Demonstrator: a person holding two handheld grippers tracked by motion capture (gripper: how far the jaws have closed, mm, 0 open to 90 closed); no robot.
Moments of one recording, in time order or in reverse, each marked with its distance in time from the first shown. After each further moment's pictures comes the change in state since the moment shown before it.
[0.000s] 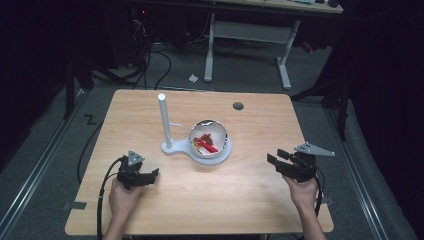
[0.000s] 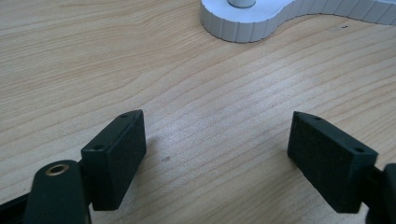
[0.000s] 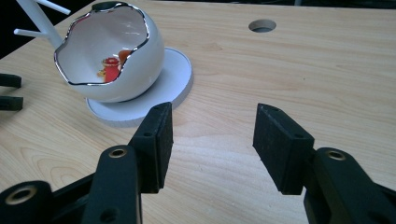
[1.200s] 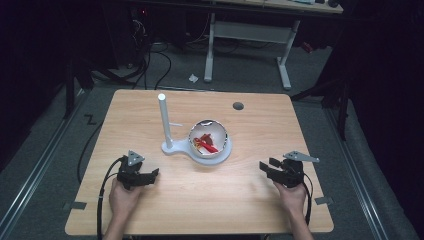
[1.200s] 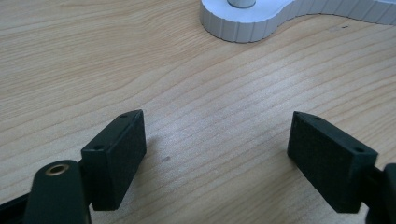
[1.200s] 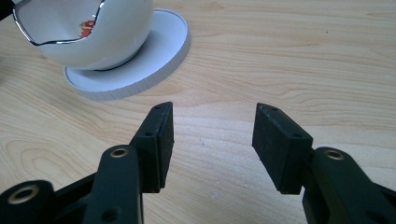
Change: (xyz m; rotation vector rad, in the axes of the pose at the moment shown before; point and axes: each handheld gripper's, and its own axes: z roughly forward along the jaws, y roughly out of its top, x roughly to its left) left arm 0.000 0.000 0.000 -0.001 -0.001 -0.001; right arm 0.000 -0.035 0.037 0.060 -0.004 0.040
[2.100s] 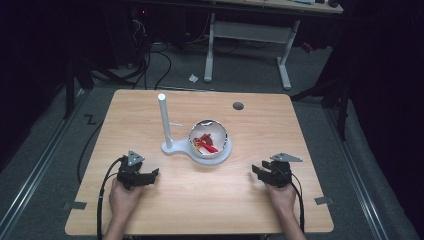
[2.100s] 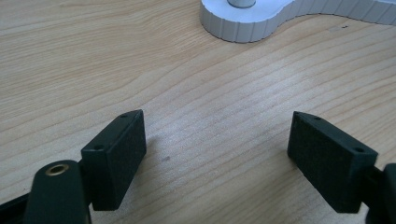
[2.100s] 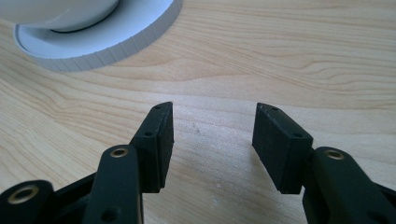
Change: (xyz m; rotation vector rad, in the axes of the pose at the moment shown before) left arm 0.000 0.000 0.000 0.000 0.000 0.000; right arm 0.004 -0.016 0.040 0.076 -0.050 -0.042
